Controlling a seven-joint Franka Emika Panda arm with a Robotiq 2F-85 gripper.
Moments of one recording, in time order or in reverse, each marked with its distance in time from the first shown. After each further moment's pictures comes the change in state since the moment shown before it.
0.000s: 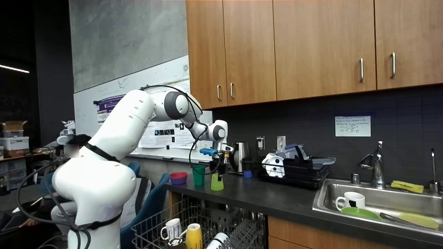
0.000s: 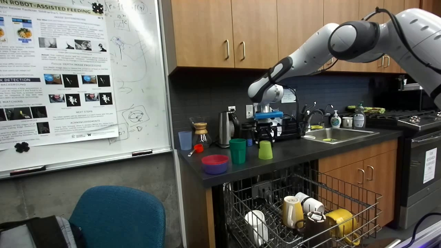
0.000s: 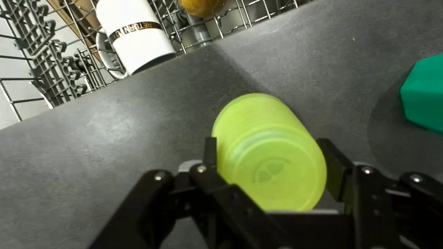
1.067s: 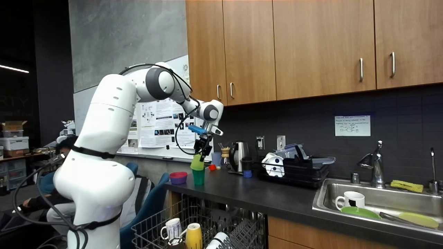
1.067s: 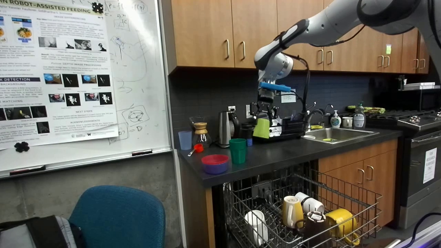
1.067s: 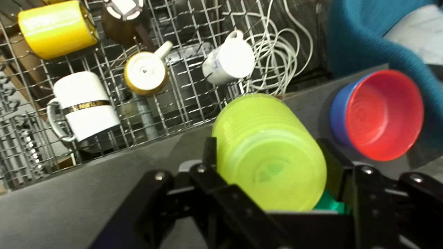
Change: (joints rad) arm -0.040 -0.308 0.060 -0.174 0.264 -0.175 -0.159
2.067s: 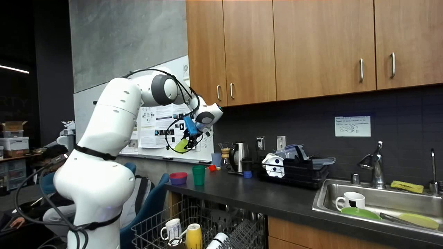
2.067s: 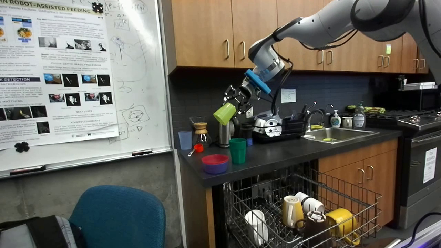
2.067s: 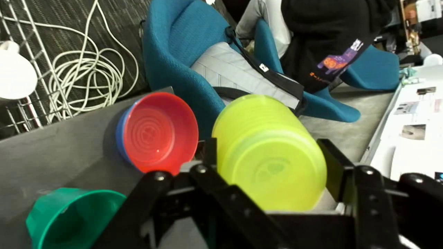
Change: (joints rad) arm 0.004 0.079 0.072 0.095 0.563 0.088 -0.179
